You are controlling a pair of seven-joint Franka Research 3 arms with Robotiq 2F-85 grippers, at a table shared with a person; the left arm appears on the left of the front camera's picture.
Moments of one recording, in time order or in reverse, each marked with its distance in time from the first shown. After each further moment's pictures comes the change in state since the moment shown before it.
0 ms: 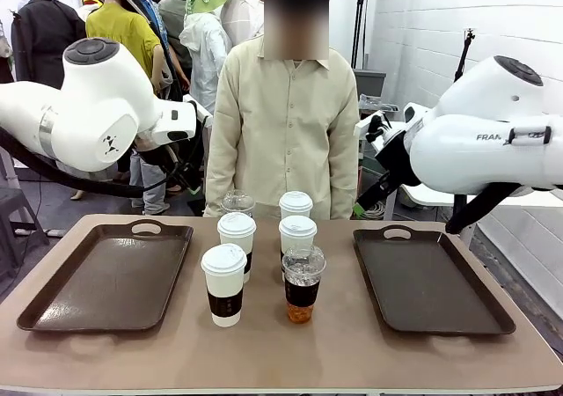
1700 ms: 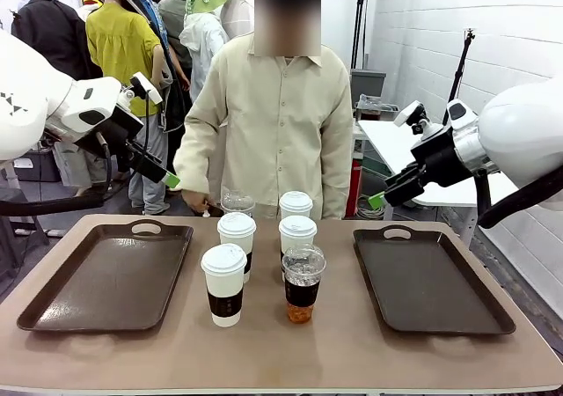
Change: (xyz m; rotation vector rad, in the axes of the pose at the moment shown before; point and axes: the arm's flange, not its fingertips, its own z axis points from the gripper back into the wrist) left arm -0.063 0.027 0.070 -0.344 -0.265 -0.109; right arm -0.042 -0.023 0.034 0.191 -0.230 0.073
